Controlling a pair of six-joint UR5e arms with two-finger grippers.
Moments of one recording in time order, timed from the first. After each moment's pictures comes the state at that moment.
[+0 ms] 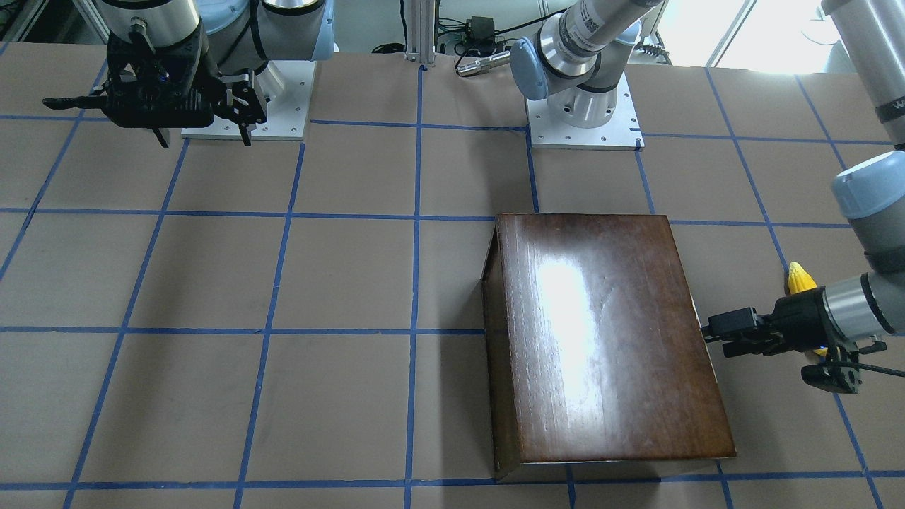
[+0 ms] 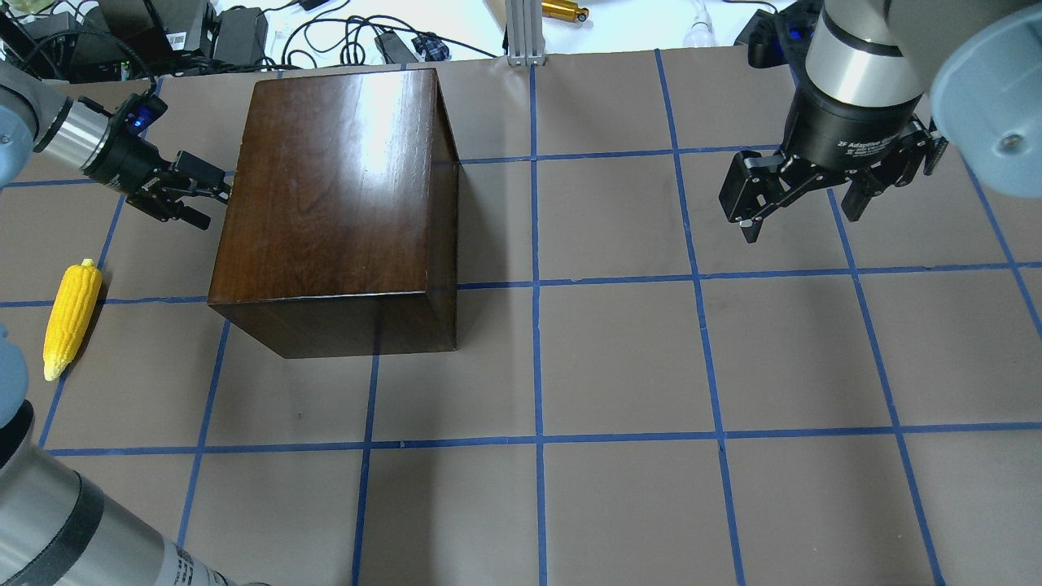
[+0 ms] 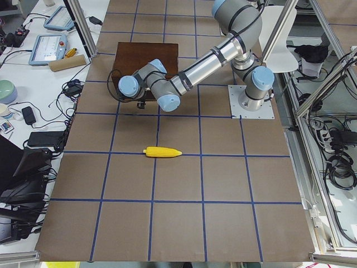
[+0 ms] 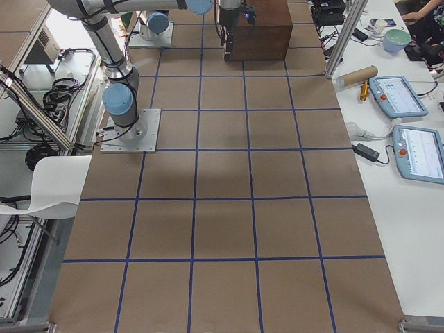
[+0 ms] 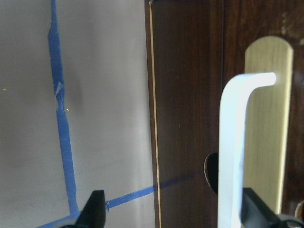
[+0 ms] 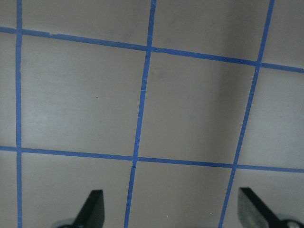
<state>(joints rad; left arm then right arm) -1.07 -2.07 -1.49 -1.50 1.14 0.62 1.61 -1.64 1.59 -1.46 -1.68 -0.09</state>
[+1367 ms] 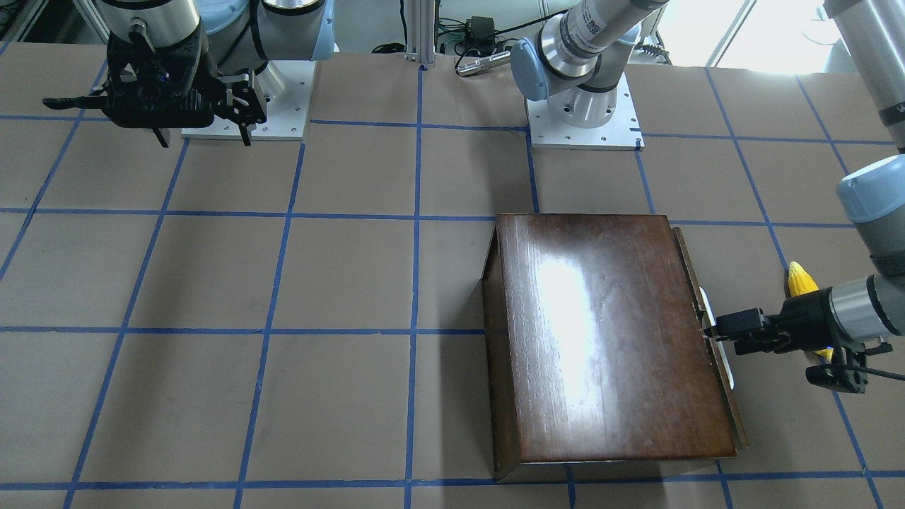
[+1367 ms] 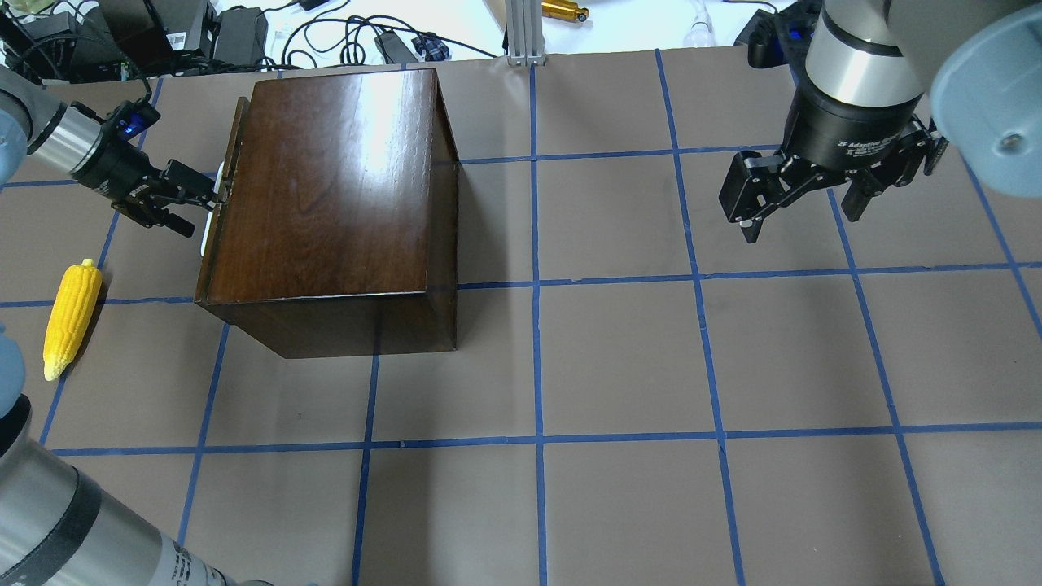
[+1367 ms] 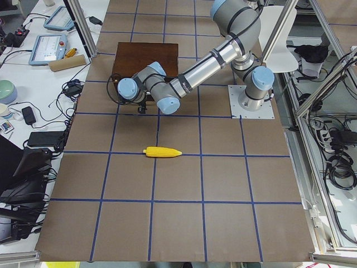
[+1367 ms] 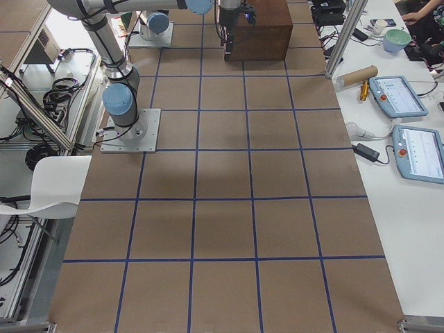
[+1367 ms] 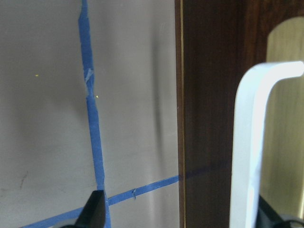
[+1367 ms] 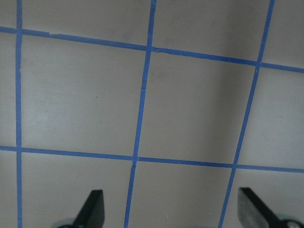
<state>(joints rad) -1.05 -2.08 -1.48 -1.49 1.21 0.62 1.61 -1.64 1.59 -1.46 -1.68 -0.09</state>
